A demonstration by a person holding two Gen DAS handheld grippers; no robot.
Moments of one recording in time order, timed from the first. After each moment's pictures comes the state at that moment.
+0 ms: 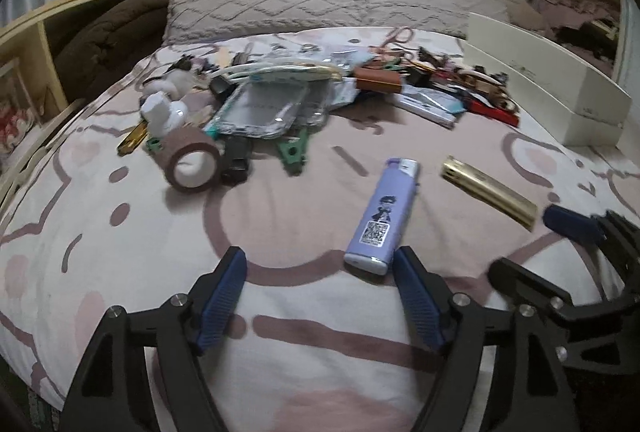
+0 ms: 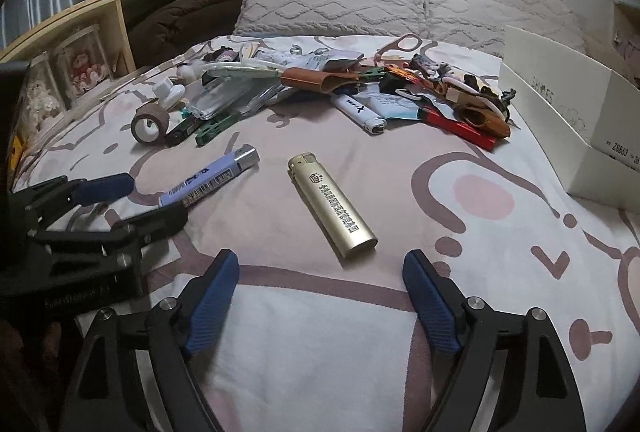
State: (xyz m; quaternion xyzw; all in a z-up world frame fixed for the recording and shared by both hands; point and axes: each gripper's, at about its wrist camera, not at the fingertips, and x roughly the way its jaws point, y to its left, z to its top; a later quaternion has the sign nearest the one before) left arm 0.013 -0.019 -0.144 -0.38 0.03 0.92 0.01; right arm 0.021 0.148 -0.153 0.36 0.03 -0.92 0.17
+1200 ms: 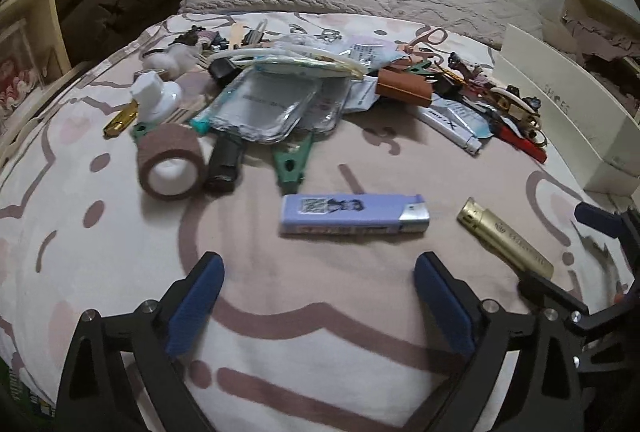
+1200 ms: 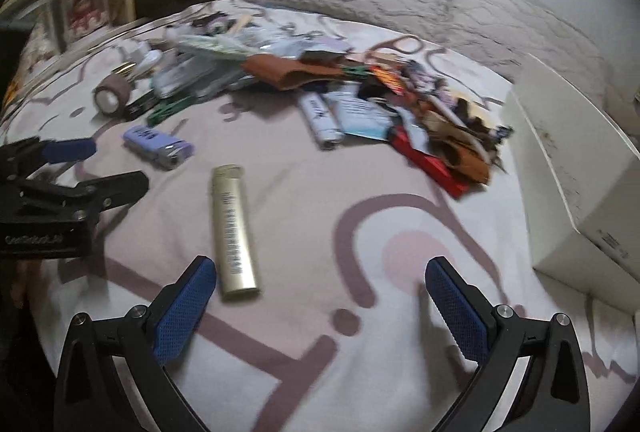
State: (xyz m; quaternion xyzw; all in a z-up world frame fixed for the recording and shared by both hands) left arm -0.022 -0.008 -0.144 -0.42 -0.03 0.91 -0.01; right arm -0.027 0.175 -0.145 0.39 0.13 -0.89 0.17
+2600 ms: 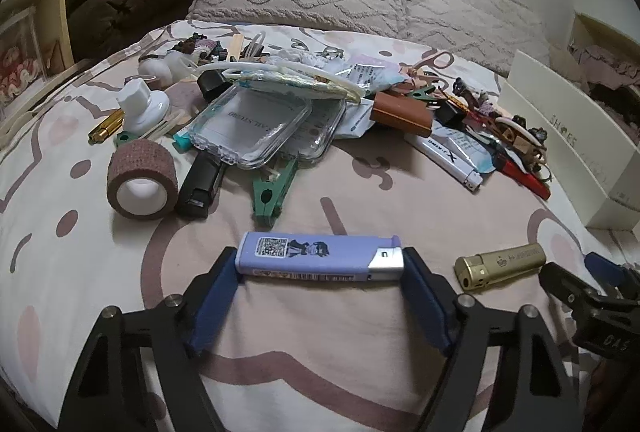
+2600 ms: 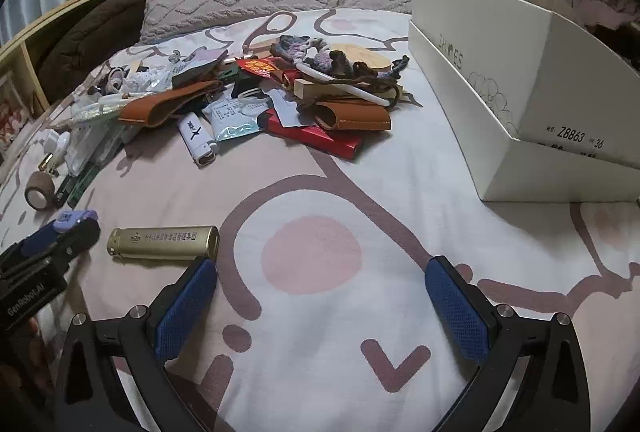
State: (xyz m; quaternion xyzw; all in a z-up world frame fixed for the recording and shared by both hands) left arm -0.037 -0.001 -0.149 -0.38 -0.07 0.92 -0.03; right arm -0.047 0.225 -0.152 0.42 -0.01 -0.90 0.05
